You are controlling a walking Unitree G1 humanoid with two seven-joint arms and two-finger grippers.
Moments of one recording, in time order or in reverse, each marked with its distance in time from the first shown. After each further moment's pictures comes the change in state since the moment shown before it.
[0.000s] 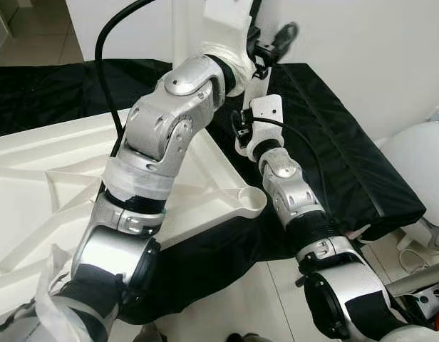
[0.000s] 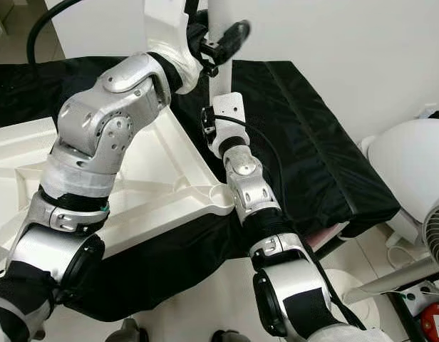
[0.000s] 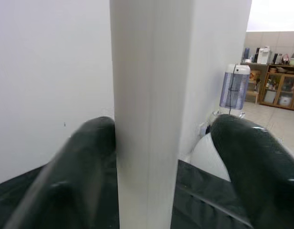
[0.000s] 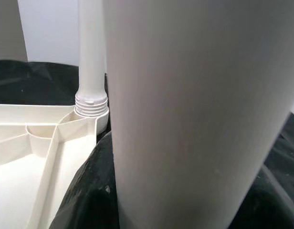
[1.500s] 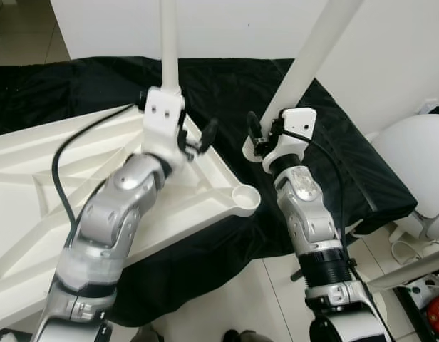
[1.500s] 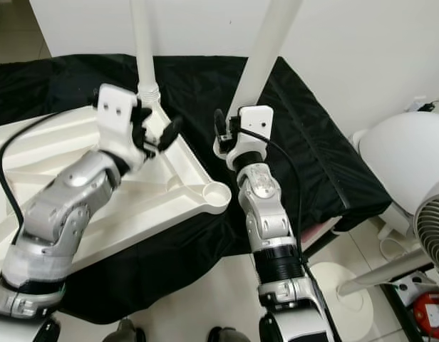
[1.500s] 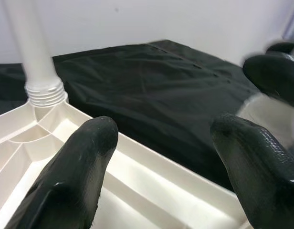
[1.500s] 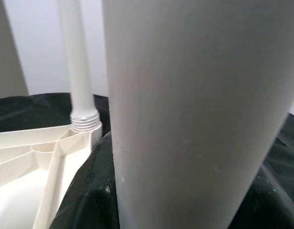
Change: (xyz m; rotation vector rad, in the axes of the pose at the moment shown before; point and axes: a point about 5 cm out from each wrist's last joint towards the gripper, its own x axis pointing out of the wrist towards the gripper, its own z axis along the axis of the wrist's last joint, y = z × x) left arm -0.106 0.030 -0.106 0.008 0.288 0.219; right arm -0.047 -0.015 0.009 0.123 -0.115 -0.013
